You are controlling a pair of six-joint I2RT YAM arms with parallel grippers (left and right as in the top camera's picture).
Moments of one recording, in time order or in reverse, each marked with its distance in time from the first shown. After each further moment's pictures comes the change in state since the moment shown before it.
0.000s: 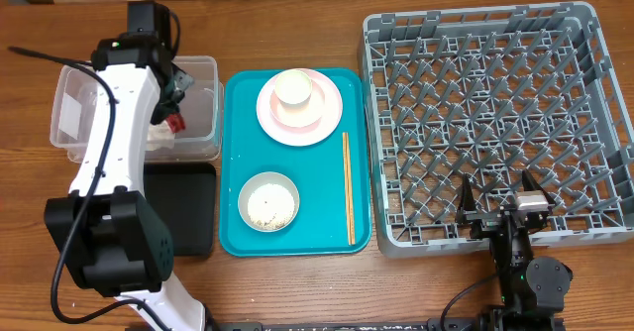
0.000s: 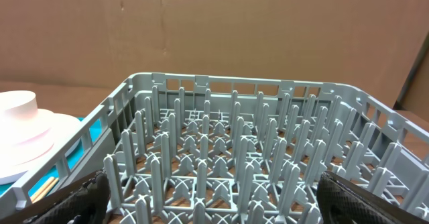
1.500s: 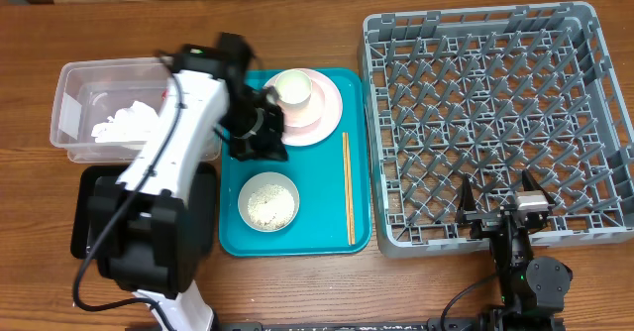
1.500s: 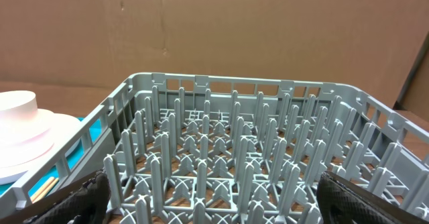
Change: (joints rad) left arm -0.292 0.002 -0.057 -0.336 0.755 0.602; right arm 0.000 0.000 0.000 0.000 0.000 0.000
